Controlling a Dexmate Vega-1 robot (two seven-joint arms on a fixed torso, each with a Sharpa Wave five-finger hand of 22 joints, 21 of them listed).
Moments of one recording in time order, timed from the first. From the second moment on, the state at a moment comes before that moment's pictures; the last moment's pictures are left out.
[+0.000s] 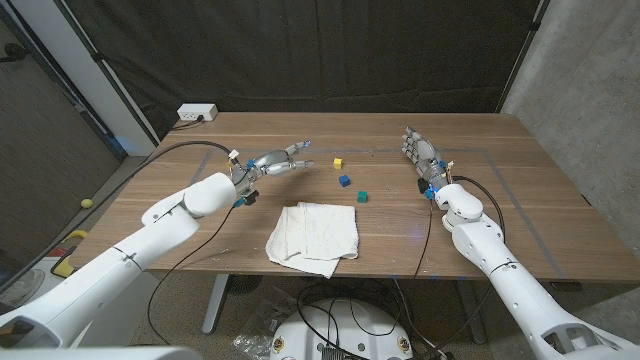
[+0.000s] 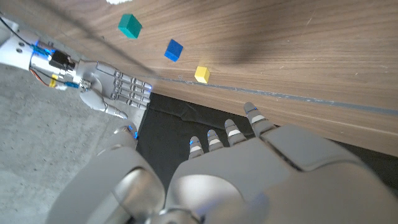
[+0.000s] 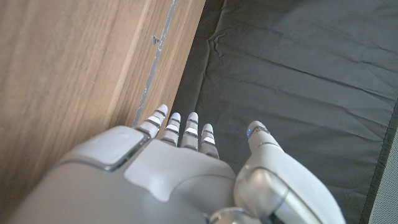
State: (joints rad) left arm 0.98 0.82 0.37 -1.84 0.17 -0.05 -0.17; left_hand 0.31 -0.07 0.43 0.01 0.20 -0.12 -0.21 0.19 0.18 -0.10 -0.11 0.20 0.18 -0.07 -0.01 0.19 0.18 0.01 0.13 0.24 0.21; right arm -0.96 -0.34 -0.20 -1.45 0.39 0.15 0.02; right_hand 0.30 0.12 0.42 -0.05 0.18 0.06 -0.05 0.19 0.18 0.11 0.04 0.20 0.18 0.01 0.07 0.18 0.17 0.01 0.09 0.22 0.20
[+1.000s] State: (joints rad) left arm 0.98 0.91 0.46 -2.05 0.69 -0.03 -0.29; left_hand 0.41 -0.10 0.42 -0.05 0.23 -0.17 -0.22 0.19 0.19 -0.13 -0.14 0.20 0.19 -0.04 -0.03 0.19 0.18 0.02 0.09 0.24 0.21; right arm -1.01 -0.33 -0.22 -1.50 0.38 0.17 -0.04; right_hand 0.30 0.12 0.42 -0.06 0.18 0.06 -0.05 0.19 0.18 0.11 0.04 0.20 0.18 0.01 0.08 0.18 0.17 0.01 0.09 0.22 0.20
